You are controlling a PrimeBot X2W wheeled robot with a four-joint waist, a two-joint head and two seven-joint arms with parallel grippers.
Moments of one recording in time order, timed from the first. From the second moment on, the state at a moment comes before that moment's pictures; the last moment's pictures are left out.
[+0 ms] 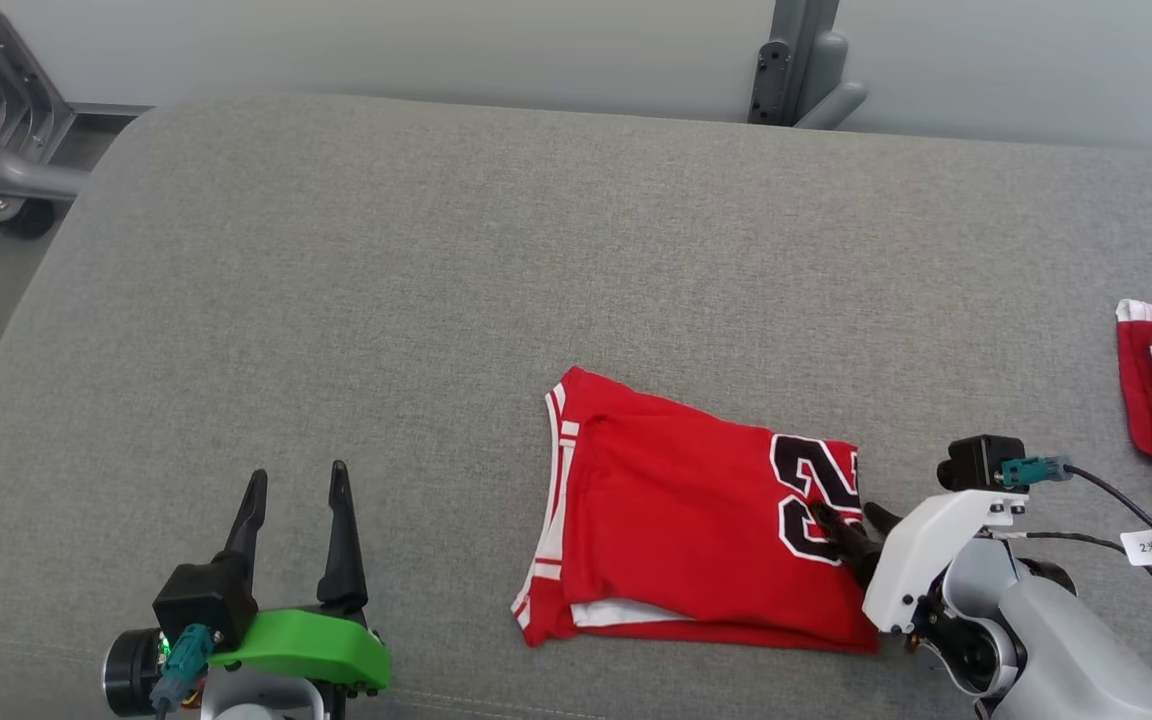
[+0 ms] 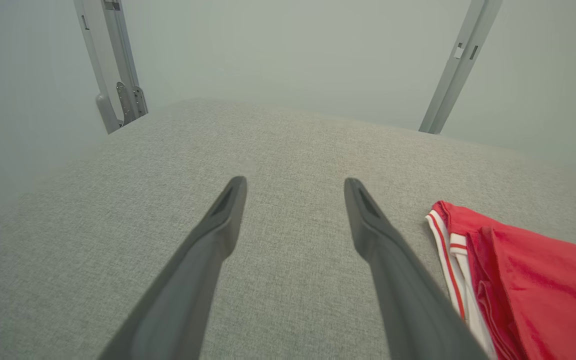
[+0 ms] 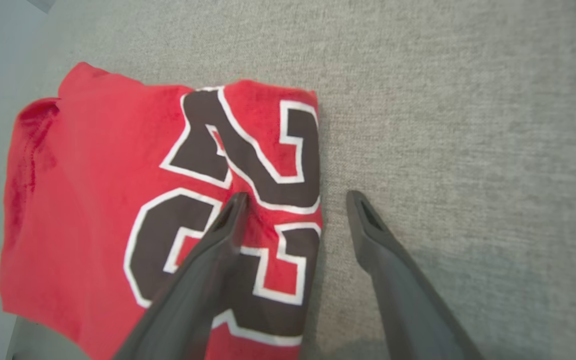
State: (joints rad) left arm -0.07 0.06 -0.14 0.27 -0.28 0.03 -0.26; right arm -0.33 -0.24 0.37 0.59 0.77 0.13 0.22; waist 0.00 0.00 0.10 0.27
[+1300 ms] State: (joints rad) left arm -0.14 0.05 -0.18 0.26 -0.23 0.00 -0.26; right arm -0.50 -0.46 0.47 0.56 0.77 0.13 0.12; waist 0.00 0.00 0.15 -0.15
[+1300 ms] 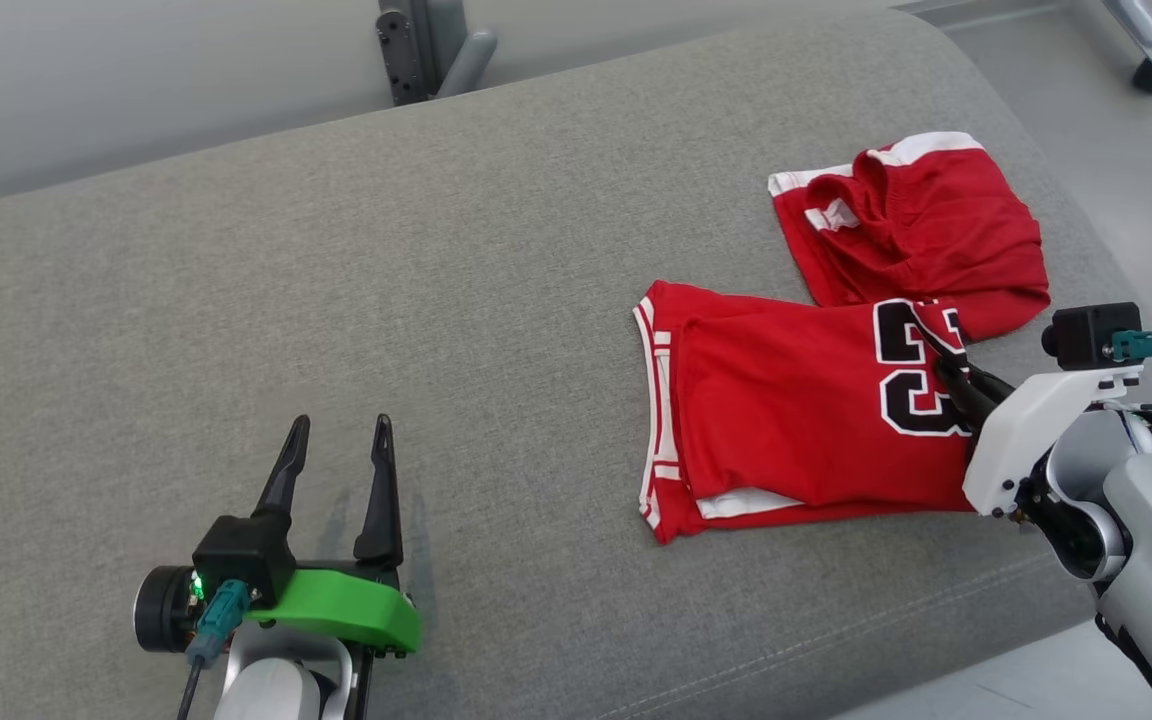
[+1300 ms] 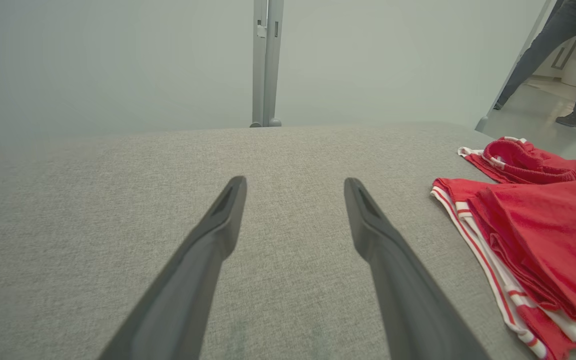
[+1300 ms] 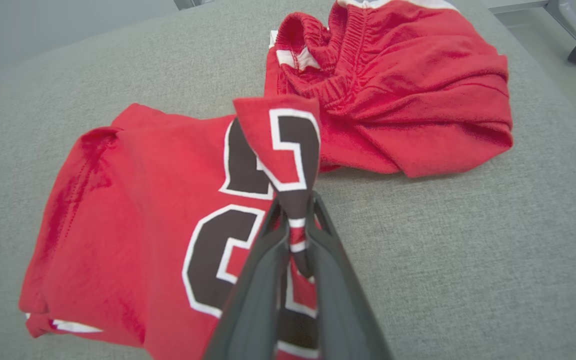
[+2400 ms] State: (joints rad) left arm -0.14 0.05 -0.20 0.26 -0.23 0.01 -0.26; right arm -0.78 -0.59 0.25 0.69 0.52 0.13 0.28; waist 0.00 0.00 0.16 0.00
